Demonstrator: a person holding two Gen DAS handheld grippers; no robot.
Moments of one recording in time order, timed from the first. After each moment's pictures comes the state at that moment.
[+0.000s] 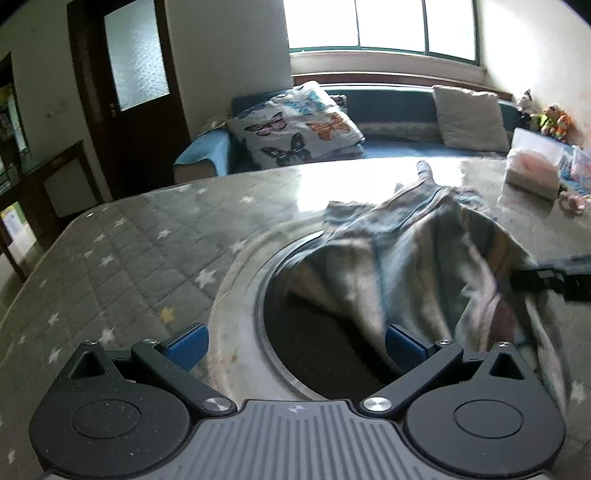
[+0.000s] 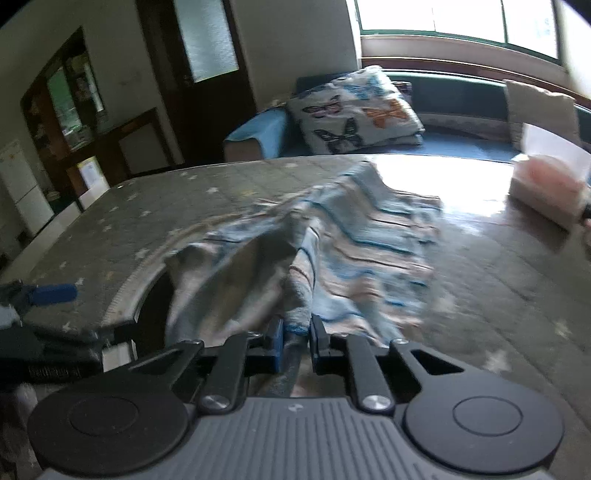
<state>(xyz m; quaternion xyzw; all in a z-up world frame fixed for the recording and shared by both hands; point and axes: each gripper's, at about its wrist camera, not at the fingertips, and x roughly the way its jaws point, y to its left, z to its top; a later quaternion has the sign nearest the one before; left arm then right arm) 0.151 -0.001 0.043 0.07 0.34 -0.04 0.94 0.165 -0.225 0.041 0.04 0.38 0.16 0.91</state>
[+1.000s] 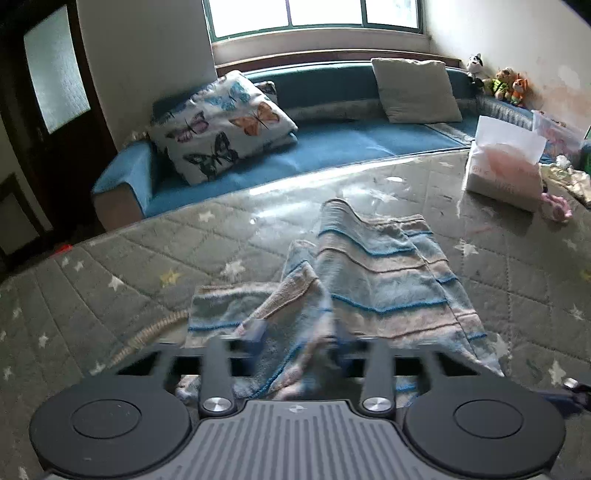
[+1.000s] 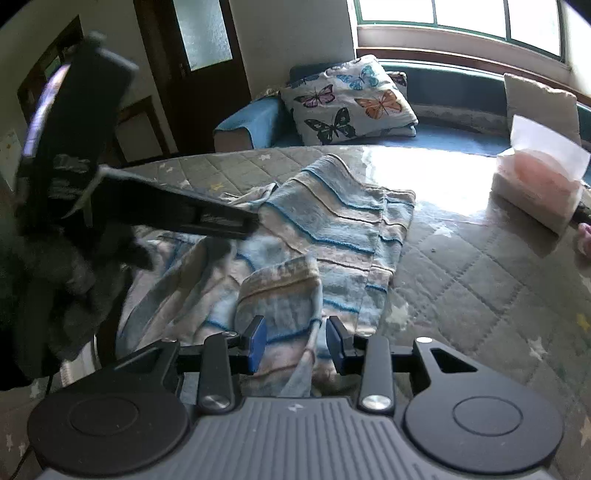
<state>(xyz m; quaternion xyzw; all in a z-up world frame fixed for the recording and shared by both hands) 0.285 -0.106 0.038 0.10 0.38 -0.12 0.91 0.199 -0.254 0.033 0.03 0.40 0.16 0.90</state>
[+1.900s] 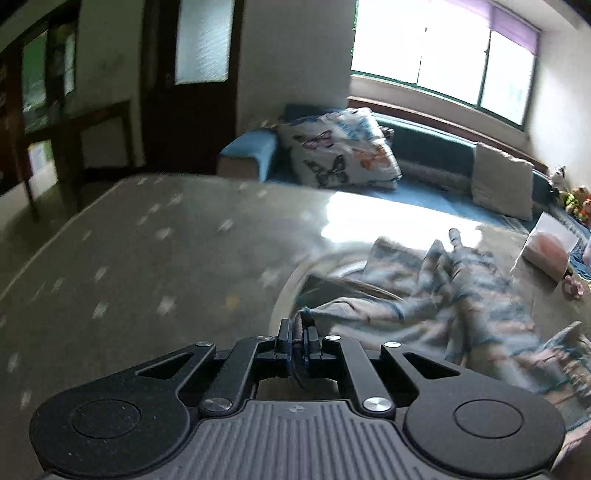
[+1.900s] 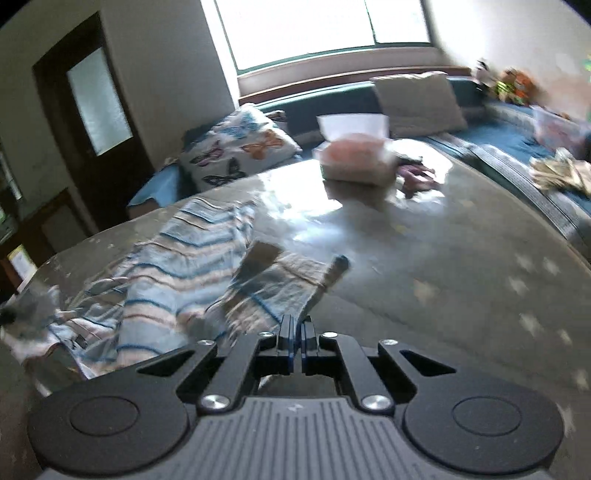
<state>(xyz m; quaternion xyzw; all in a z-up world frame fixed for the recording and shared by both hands) 0.093 0.089 0.070 -0.07 0.34 0.03 0.94 0.046 -0.368 0.043 0.14 0.33 -0.01 0.93</state>
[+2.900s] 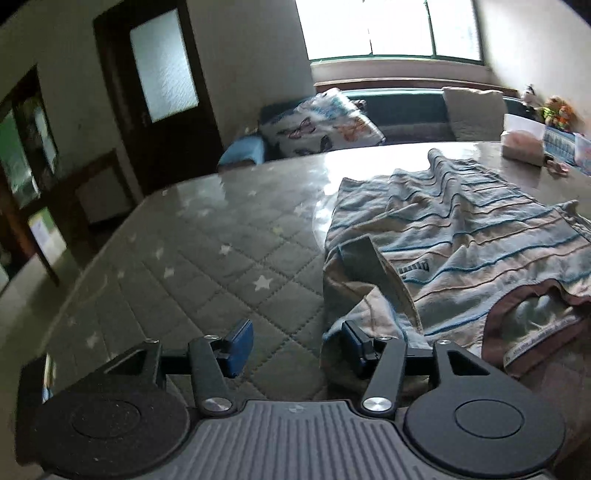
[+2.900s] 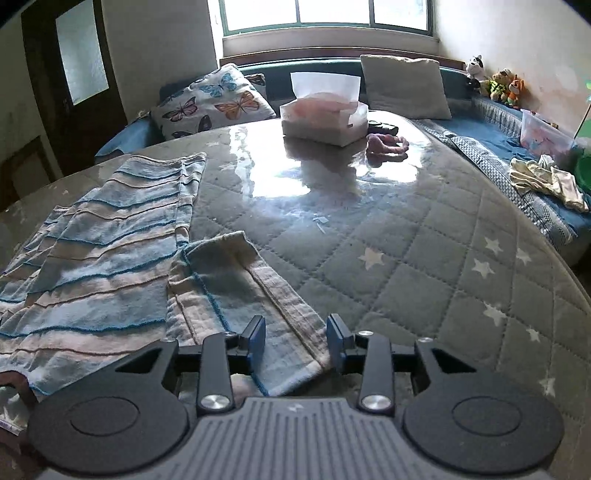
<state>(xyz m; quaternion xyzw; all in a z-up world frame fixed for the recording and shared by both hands) -0.016 0.107 0.052 0.10 0.31 0.01 0.94 0.072 -0.382 0.008 0.06 0.39 -0.04 0.92</state>
